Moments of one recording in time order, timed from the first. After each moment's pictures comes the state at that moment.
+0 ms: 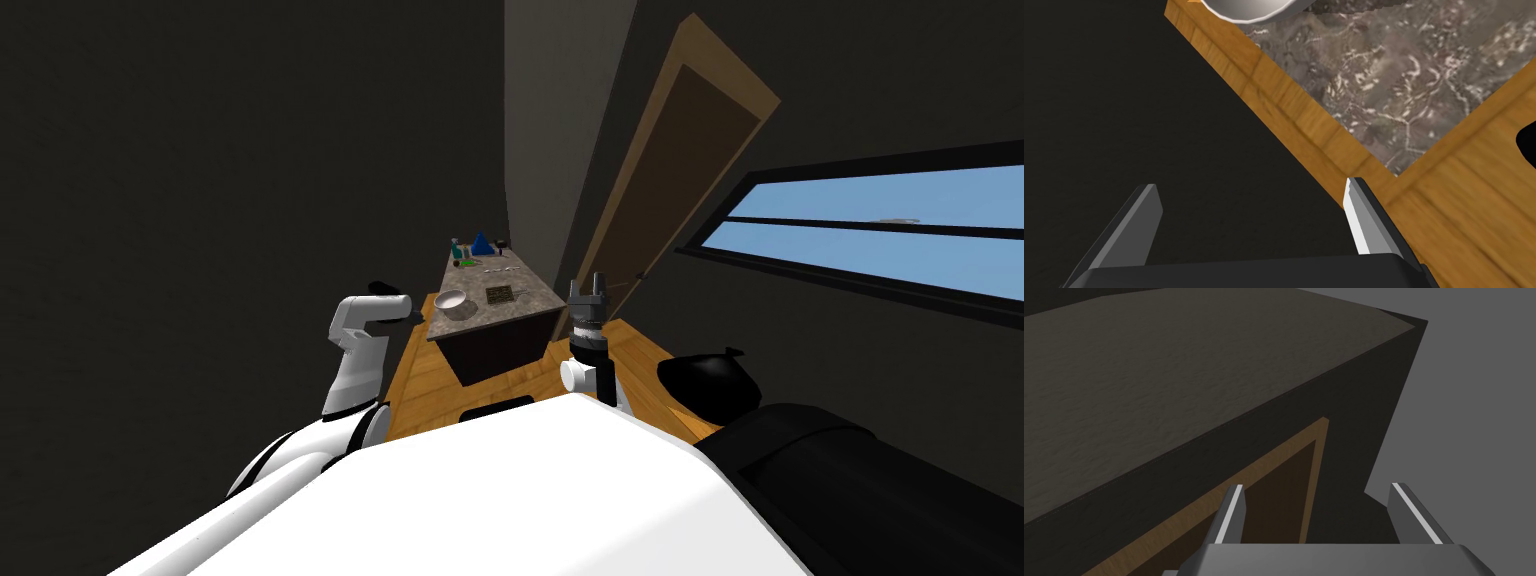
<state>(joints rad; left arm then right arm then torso) -0.47 0.26 0.19 -1.66 0.00 1.42 0.62 0.46 0.04 -0.01 -2.26 -0.07 -0.56 -0.07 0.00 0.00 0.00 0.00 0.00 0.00</state>
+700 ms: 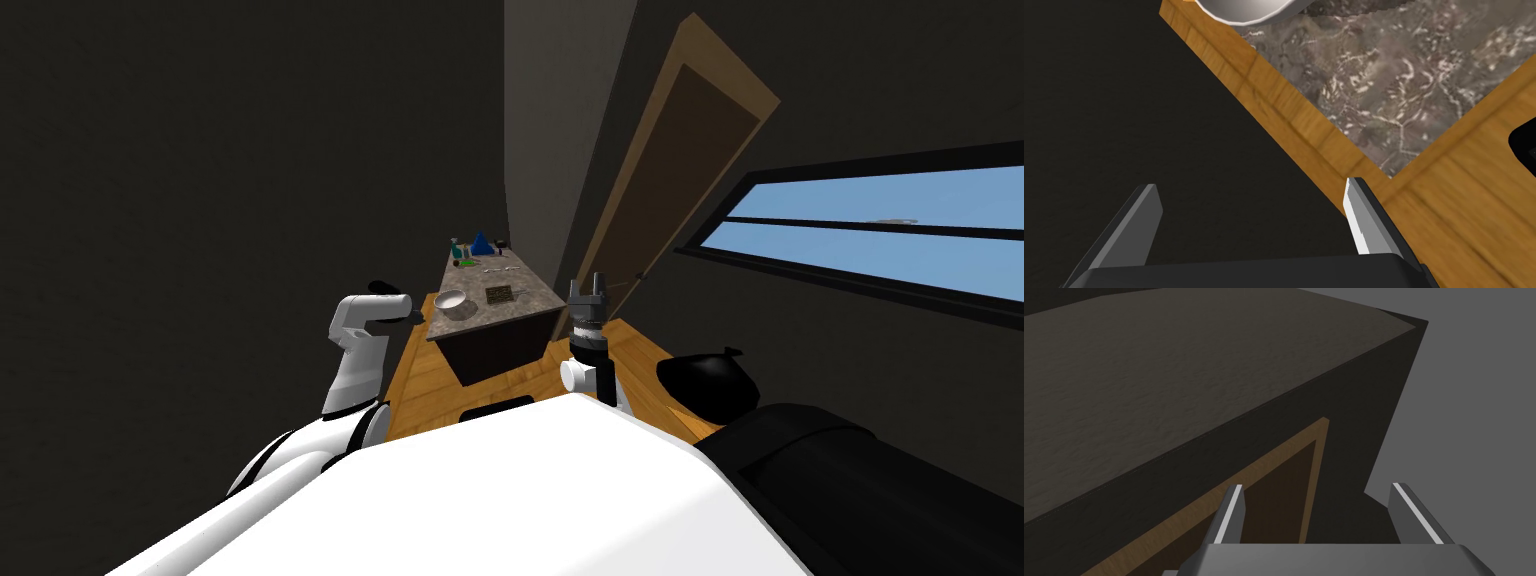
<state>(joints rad) -0.48 0.26 0.19 -1.66 0.00 1.44 0.63 0.46 0.04 -0.01 -2.26 -0.07 -0.56 -0.07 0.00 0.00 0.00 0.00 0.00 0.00</state>
